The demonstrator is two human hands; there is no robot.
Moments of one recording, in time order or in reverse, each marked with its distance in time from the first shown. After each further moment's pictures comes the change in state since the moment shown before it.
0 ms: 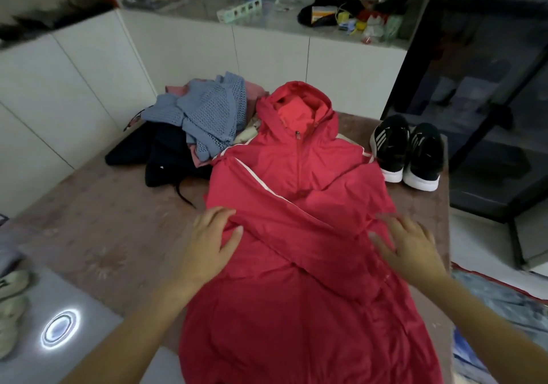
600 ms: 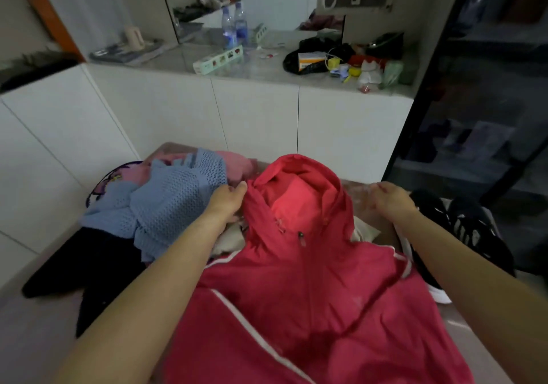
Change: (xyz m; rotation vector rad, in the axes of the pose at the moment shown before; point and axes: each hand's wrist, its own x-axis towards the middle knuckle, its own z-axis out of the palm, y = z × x) left_hand 0.389 -0.027 0.055 -0.717 -0.178 -0.670; right_hand 0.358 -0.020 0.005 0.648 -0.038 0.496
